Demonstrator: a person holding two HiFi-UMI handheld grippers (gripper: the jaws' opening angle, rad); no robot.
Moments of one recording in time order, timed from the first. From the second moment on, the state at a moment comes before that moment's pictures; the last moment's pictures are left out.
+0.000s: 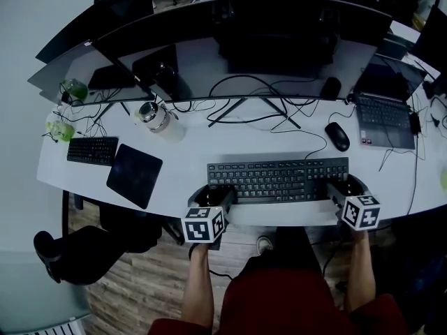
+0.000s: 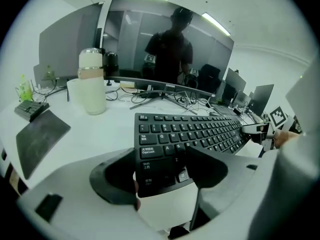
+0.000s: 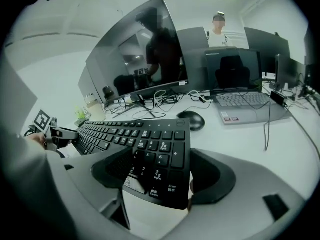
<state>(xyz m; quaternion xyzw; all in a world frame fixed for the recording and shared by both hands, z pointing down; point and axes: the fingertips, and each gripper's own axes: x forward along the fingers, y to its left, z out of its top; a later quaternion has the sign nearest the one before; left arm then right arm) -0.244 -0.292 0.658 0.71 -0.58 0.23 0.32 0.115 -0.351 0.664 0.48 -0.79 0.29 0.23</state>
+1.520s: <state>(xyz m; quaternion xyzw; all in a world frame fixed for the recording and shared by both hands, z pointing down) -0.267 -0.260 0.328 0.75 -0.66 0.00 -0.02 0.088 -0.329 0.326 0.51 -0.86 -0.03 -0.05</state>
